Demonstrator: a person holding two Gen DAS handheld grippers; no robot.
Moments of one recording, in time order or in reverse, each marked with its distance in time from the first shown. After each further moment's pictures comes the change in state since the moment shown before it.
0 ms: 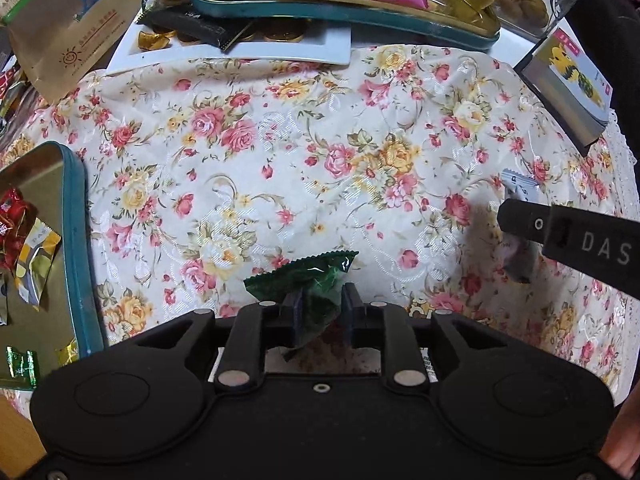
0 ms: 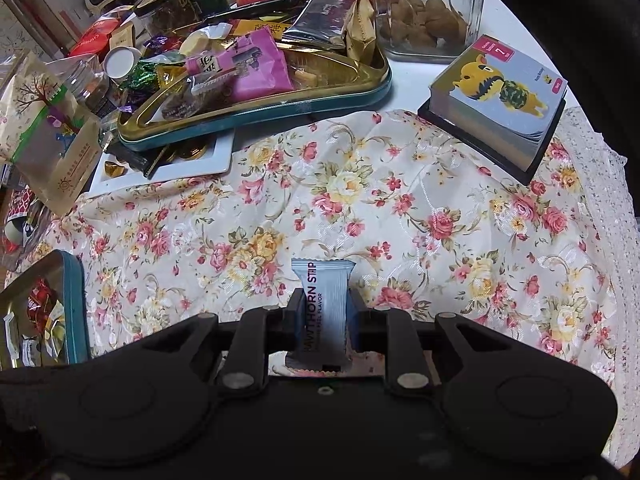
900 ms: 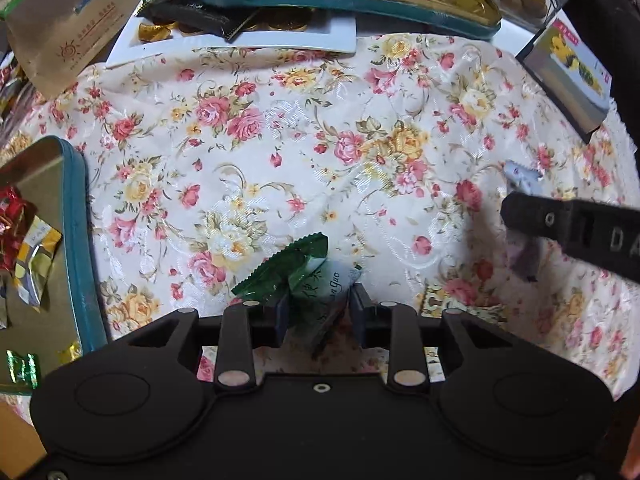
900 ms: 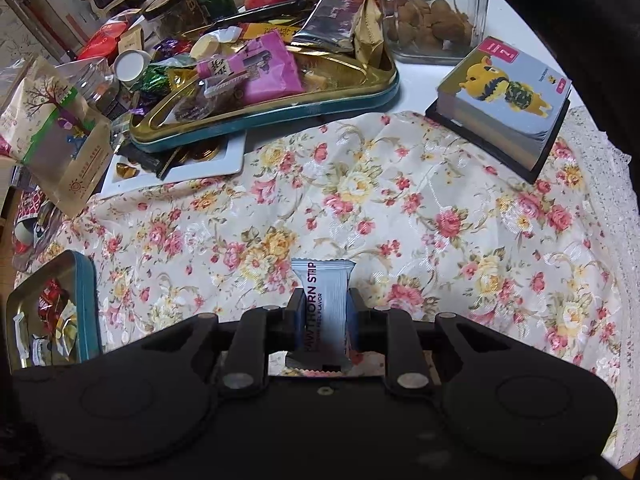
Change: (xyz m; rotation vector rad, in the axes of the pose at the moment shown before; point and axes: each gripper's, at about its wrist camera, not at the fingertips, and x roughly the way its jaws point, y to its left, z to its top) left arm 0.007 0.007 -0.006 0.036 0.015 0.000; right arm -0.006 0.005 -0.006 0.006 0.002 0.034
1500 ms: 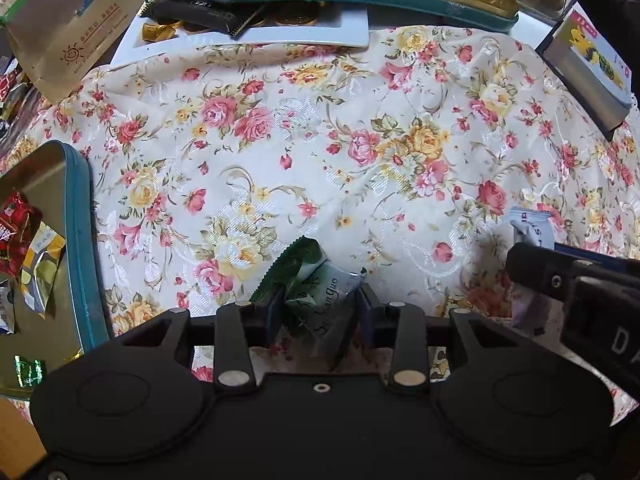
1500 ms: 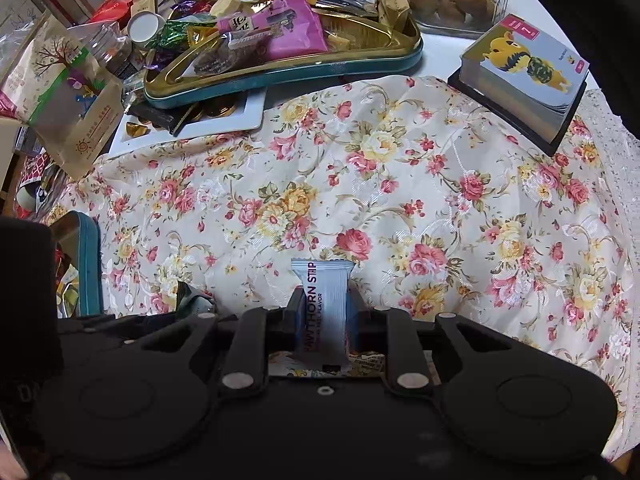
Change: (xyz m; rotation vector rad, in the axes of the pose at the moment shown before) left arm 0.010 -0.002 0.005 -0.005 -0.002 0.041; right arm 0.007 0.013 -0.017 -0.038 0.064 -0.008
